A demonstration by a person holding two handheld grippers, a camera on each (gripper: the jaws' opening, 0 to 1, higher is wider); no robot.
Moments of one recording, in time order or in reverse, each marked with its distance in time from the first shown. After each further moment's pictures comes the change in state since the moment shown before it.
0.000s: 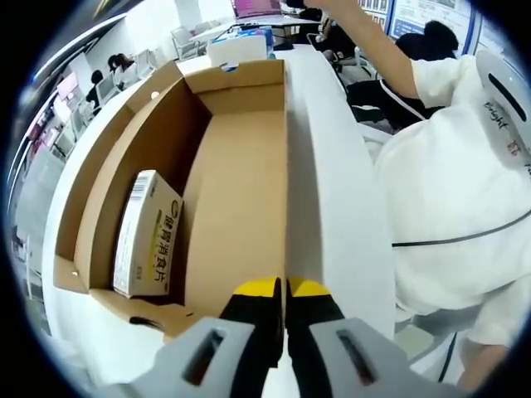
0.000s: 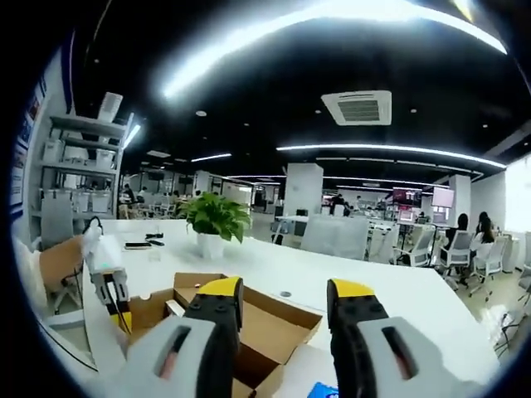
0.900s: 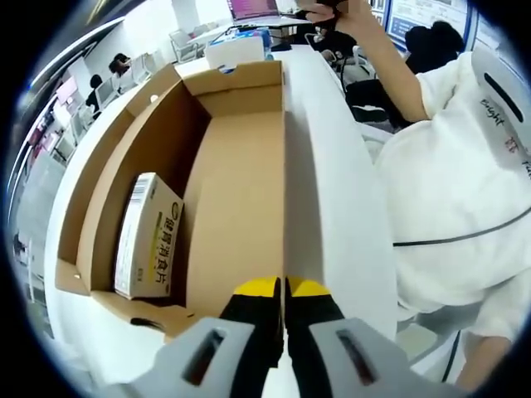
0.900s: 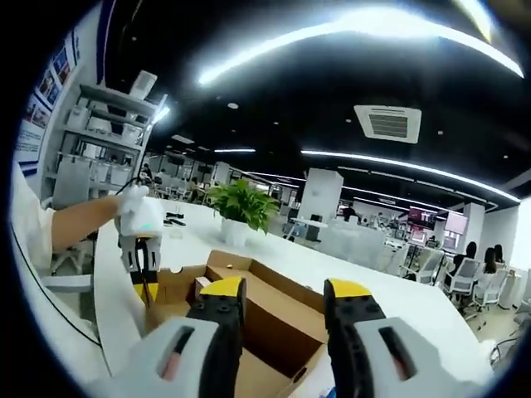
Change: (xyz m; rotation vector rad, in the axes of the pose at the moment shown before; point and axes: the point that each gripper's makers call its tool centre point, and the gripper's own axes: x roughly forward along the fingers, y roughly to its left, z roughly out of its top) left arm 0.001 -0.003 0.001 0.019 -0.005 0.011; right arm -0.026 0.087 -0.036 -0.171 -0.019 0.065
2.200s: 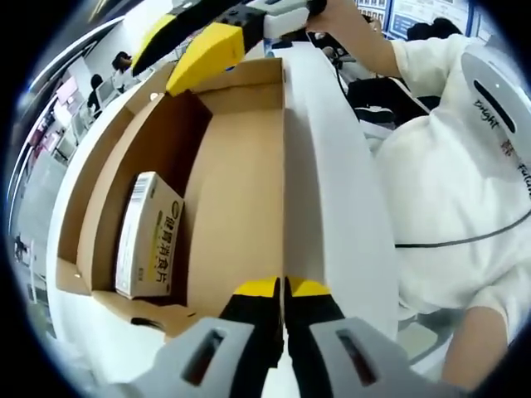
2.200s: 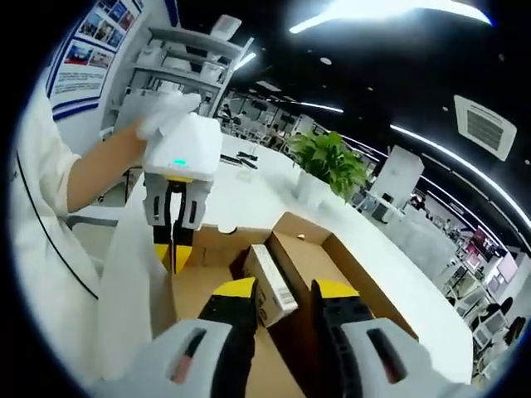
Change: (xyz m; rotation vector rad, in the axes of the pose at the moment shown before) left arm 0.002 0.005 -0.003 0.007 0.014 0.013; right arm 0.097 0.103 -0.040 -0.262 0.248 0.434
